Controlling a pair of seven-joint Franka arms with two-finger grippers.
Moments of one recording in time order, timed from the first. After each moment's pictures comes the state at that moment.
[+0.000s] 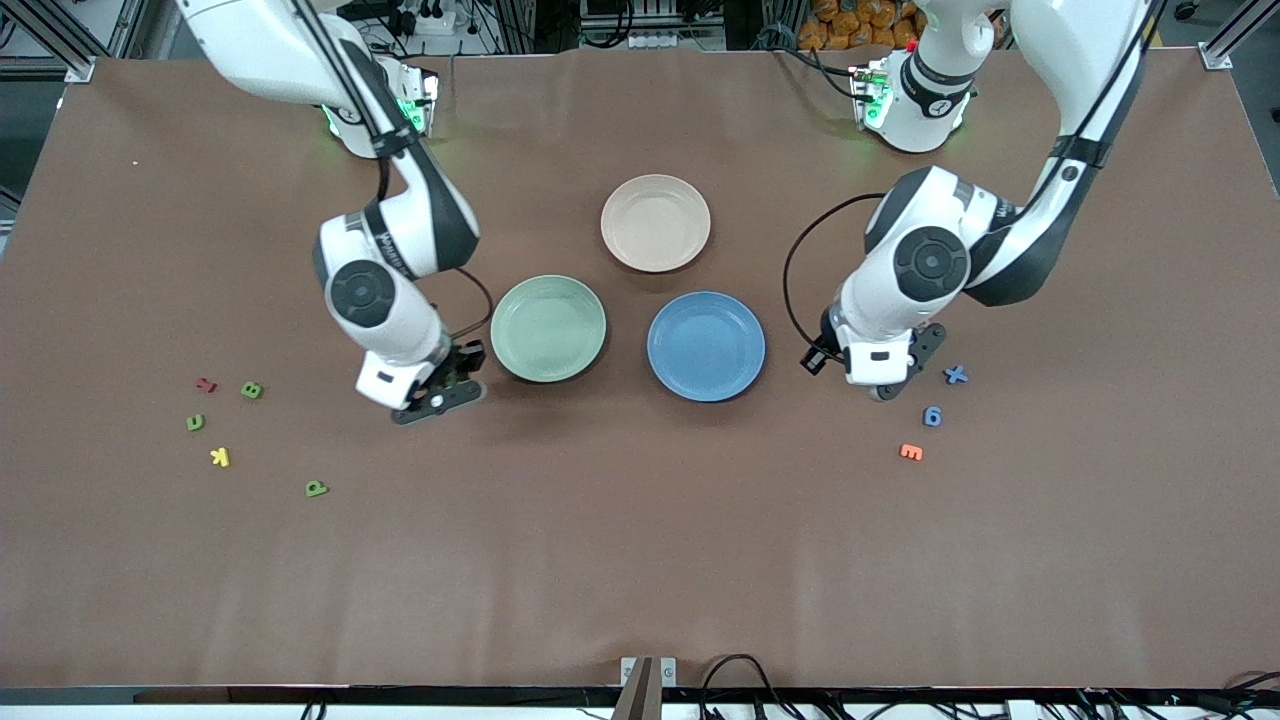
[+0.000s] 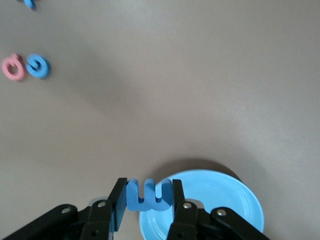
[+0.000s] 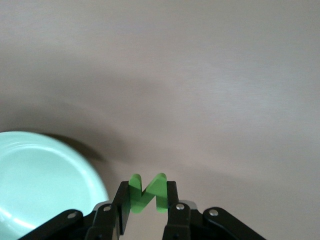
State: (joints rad) left arm 0.05 0.36 -0.55 -1.91 0.11 2.13 -1.36; right arm 0.49 0.40 -0.09 -1.95 0.03 2.29 0.03
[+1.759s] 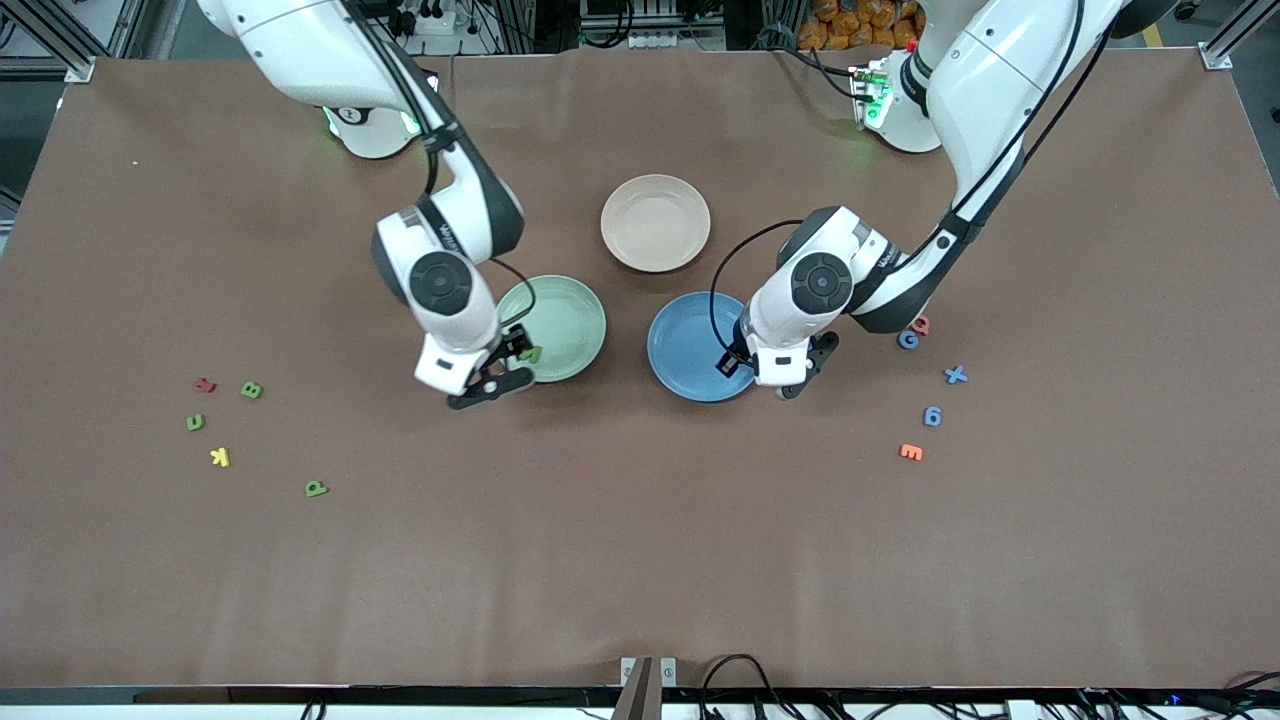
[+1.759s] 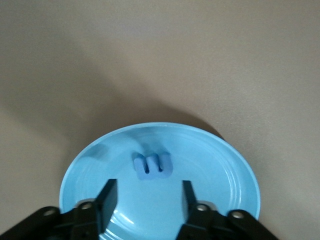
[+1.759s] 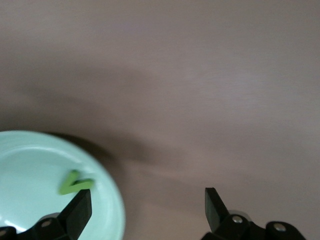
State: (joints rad) left arm -0.09 0.60 -0.55 -1.91 0.15 2.43 -1.53; right arm 0.52 0.45 -0.05 -1.92 -0.05 2.27 0.15
